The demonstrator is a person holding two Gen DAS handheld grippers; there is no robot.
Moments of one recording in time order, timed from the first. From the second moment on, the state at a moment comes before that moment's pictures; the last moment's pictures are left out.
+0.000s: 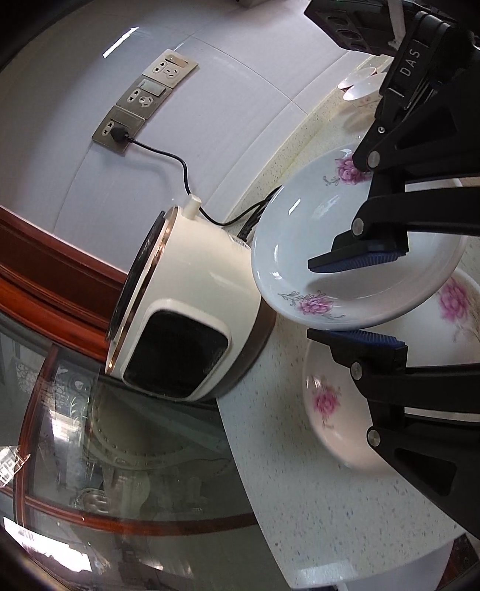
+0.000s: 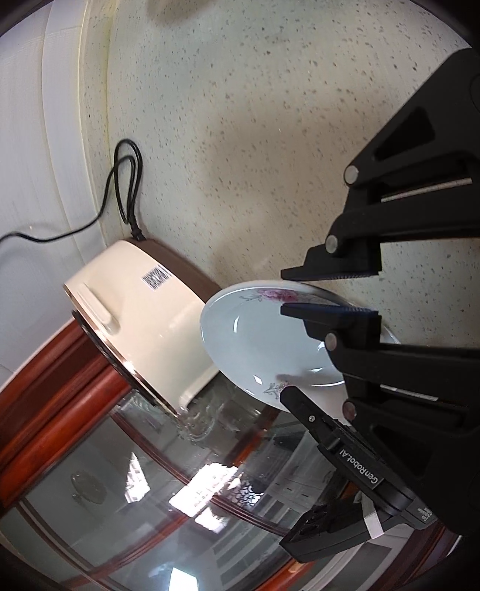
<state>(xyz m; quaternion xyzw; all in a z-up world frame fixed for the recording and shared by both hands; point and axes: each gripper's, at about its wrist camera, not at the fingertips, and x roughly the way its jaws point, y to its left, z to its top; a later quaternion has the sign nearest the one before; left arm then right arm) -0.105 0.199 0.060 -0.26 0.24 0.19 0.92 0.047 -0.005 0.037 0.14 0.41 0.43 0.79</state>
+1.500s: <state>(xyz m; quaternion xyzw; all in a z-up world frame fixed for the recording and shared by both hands) -0.138 0.236 0.030 -0.25 0.27 0.23 0.90 0.001 0.052 0.020 0.04 0.40 0.45 0.80</state>
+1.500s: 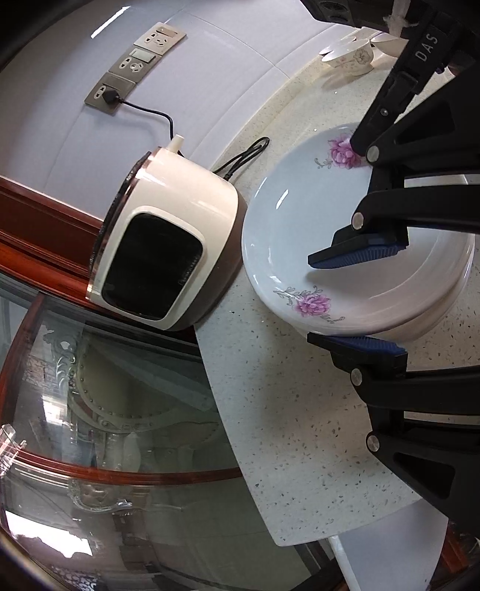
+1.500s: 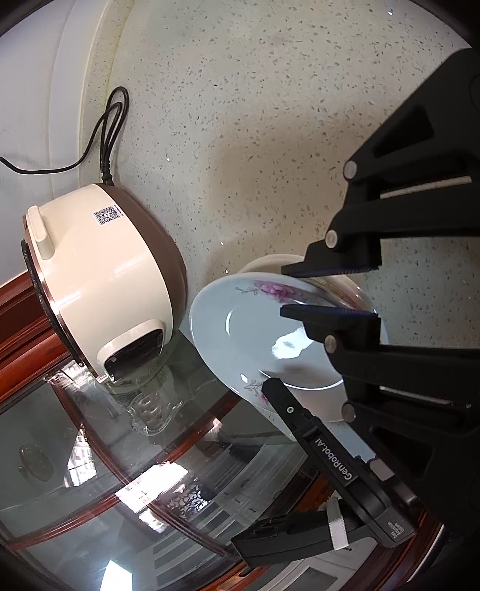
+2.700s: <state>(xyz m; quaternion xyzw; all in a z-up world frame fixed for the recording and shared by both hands) -0.146 0.221 0.046 -0.20 0.25 0.28 0.91 -0.012 0.034 0.050 -0.01 0.26 0.36 0.89</state>
